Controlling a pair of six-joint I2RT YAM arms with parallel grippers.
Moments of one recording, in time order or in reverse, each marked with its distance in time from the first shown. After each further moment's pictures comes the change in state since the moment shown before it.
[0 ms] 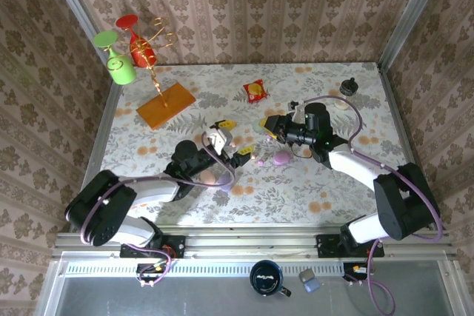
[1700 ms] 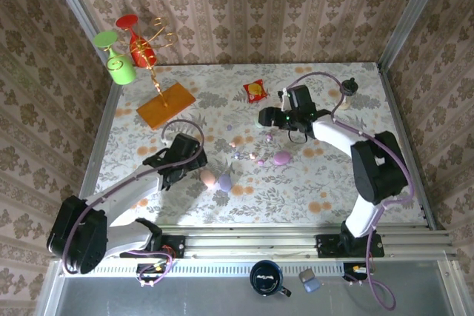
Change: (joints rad) left arm 0.169 -0.193 0.204 -1.446 -0.626 -0.795; right arm 0.018 0.269 0.360 -0.452 0.286 -0.640
